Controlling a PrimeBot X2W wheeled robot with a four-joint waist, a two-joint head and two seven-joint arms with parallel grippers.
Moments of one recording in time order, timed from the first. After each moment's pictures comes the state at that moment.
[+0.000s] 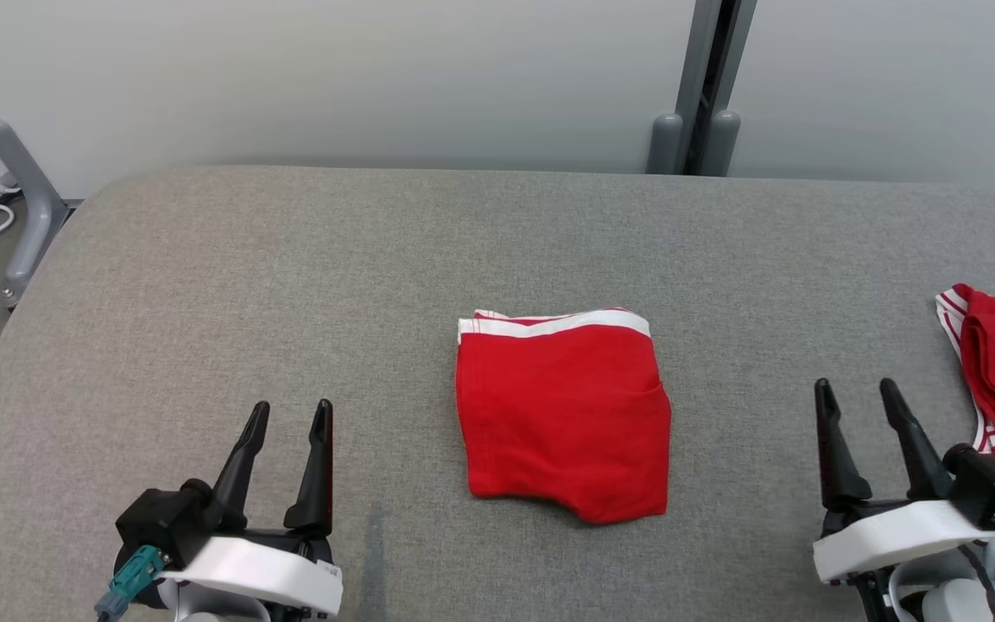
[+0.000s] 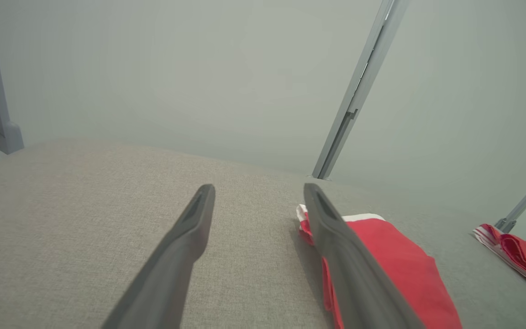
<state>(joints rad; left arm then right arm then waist) -0.07 0.05 -0.12 0.26 -0.39 -0.10 -0.26 -0.13 -0.05 0.00 0.31 0.25 0.13 -0.26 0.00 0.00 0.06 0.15</state>
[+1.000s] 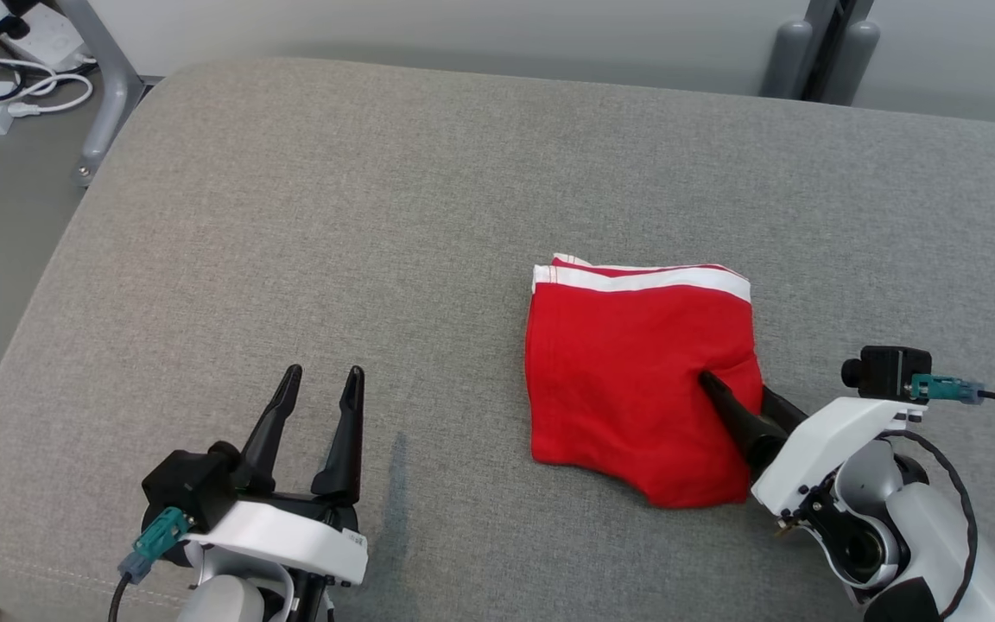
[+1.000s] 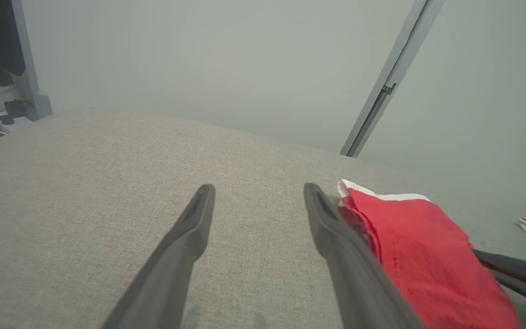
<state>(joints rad) -0.15 0.05 -0.19 0.28 -0.42 -0.10 -0.26 -0.39 -0.17 0.32 0.52 0.82 0.13 0.15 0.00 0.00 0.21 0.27</state>
